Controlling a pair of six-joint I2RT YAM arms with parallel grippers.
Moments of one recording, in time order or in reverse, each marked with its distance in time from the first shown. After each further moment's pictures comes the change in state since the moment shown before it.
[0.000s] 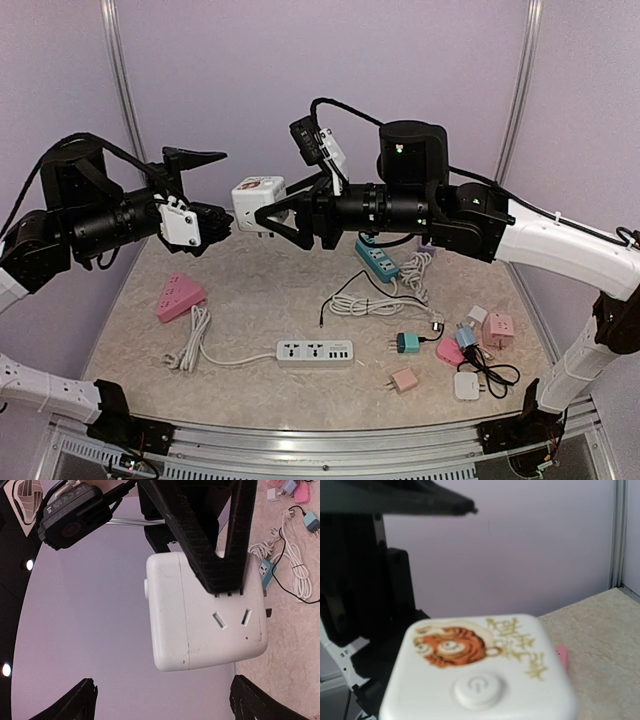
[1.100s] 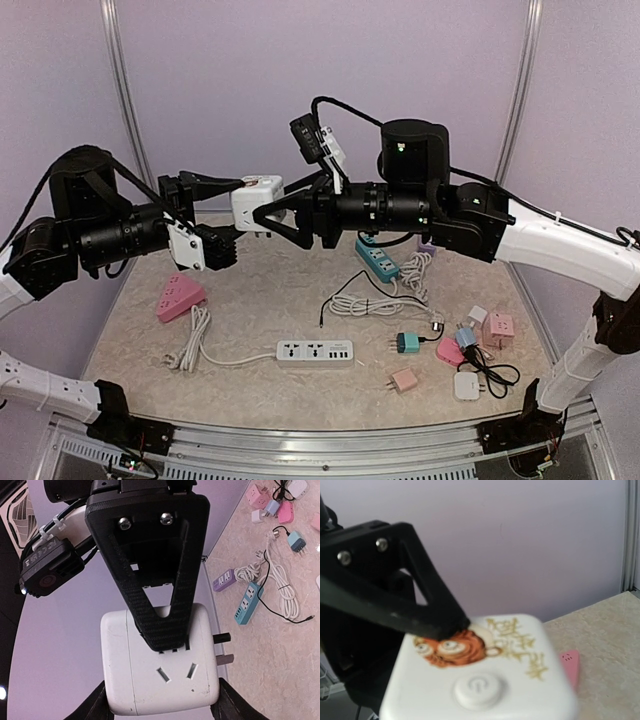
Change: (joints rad) left arm -0.055 0.006 -0.045 0.023 0.082 0.010; right arm 0.000 0.000 0.000 0.018 -0.036 0.019
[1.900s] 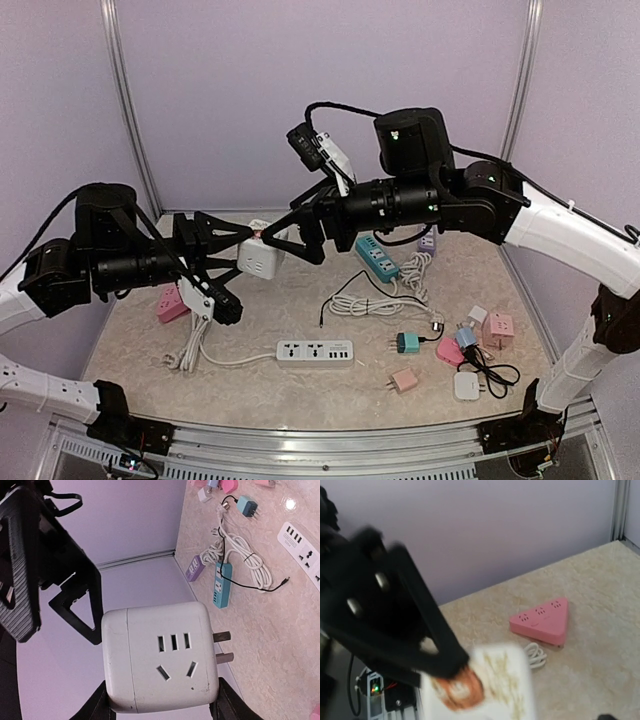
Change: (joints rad) left arm 0.000 -0.044 -0.144 -0.022 0.013 0.224; right arm -0.003 0.006 0.114 -0.306 0.018 -0.039
